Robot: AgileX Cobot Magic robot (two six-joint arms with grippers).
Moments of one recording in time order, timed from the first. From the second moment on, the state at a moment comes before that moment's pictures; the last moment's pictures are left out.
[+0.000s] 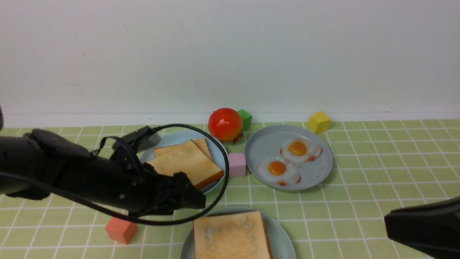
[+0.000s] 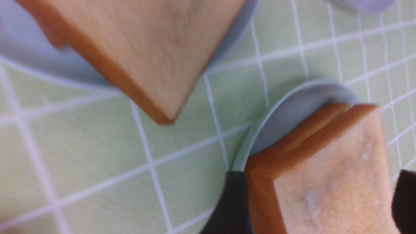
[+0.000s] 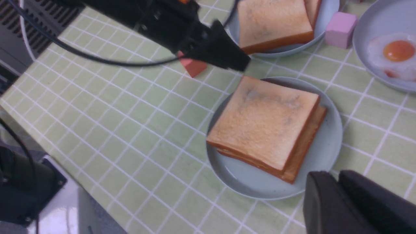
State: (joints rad) right arm 0.57 0.73 -0.78 0.37 0.77 -0.08; left arm -0.20 1.62 -0.84 -1.11 0.58 0.77
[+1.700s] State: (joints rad) right arm 0.57 -0.01 -0.18 -0.97 0.26 0.81; left arm -0.11 0.18 -0.47 -0.27 0.71 -0.01
